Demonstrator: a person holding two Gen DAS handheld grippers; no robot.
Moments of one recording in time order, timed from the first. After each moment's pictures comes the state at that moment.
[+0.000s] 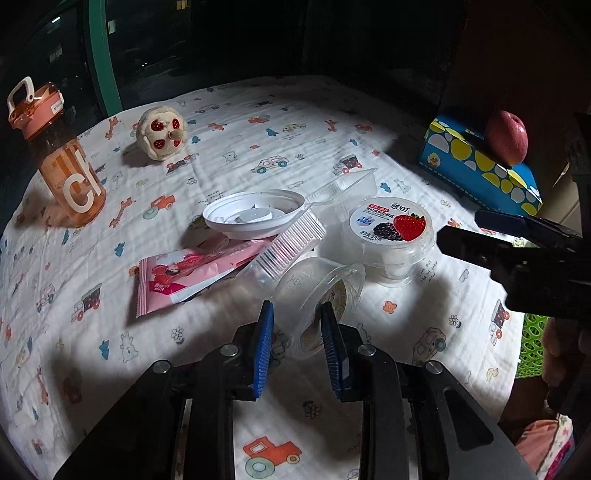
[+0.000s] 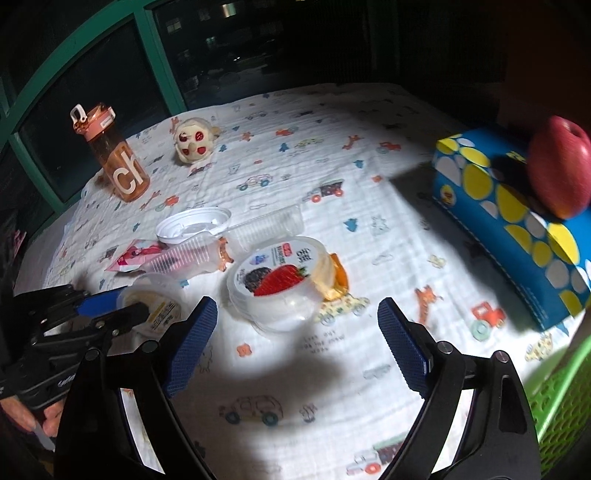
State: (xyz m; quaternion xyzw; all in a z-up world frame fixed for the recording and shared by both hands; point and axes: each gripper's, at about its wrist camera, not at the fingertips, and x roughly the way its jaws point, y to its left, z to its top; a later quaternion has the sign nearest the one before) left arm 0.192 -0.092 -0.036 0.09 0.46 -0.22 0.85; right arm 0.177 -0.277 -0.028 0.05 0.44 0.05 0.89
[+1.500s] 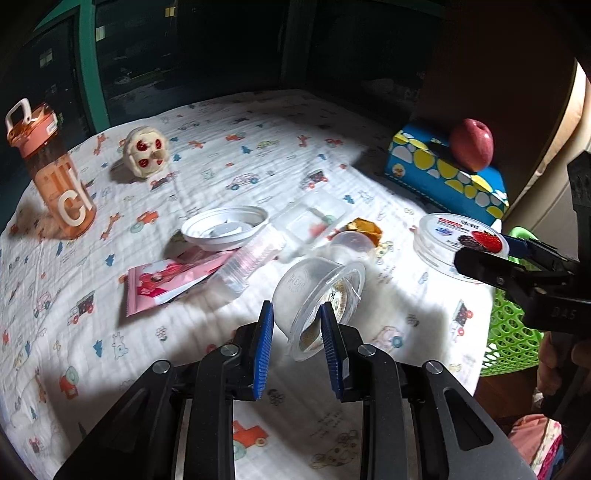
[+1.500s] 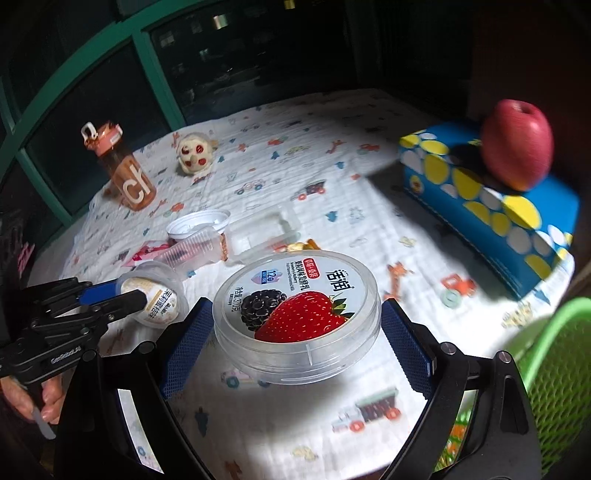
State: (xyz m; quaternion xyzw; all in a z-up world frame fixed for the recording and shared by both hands) left arm 0.168 -0.109 -0.006 0.08 0.45 -0.26 0.85; right arm 0.108 -0.314 0.002 0.10 0.41 0.02 0.91
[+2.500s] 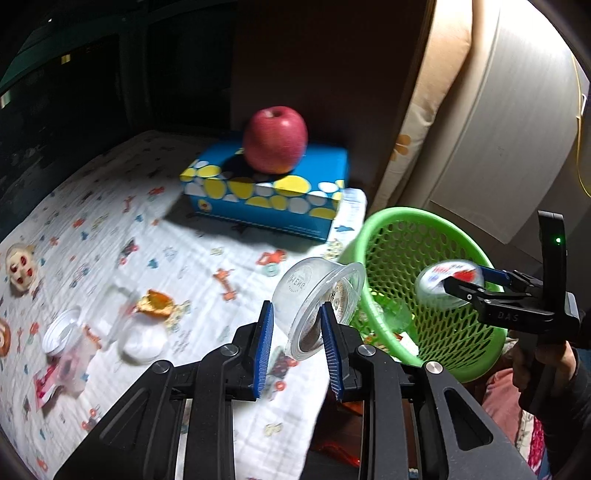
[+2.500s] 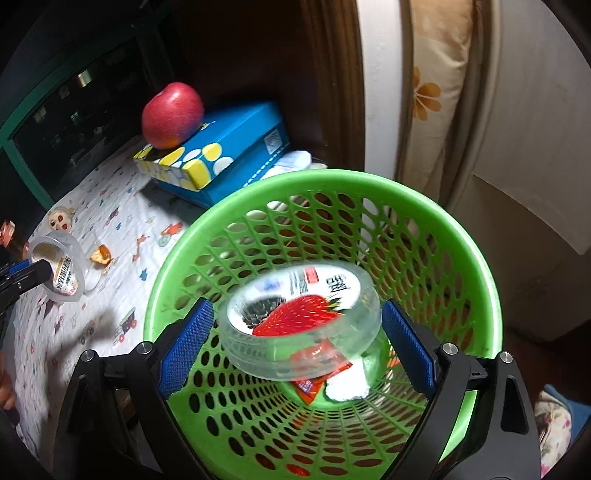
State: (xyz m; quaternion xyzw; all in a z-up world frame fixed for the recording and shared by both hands) left arm 0.087 -0.297 0.037 0.16 0.41 -0.44 0.79; right arm -0.071 -0.511 -0.021 0.20 0.40 -0.22 0.86
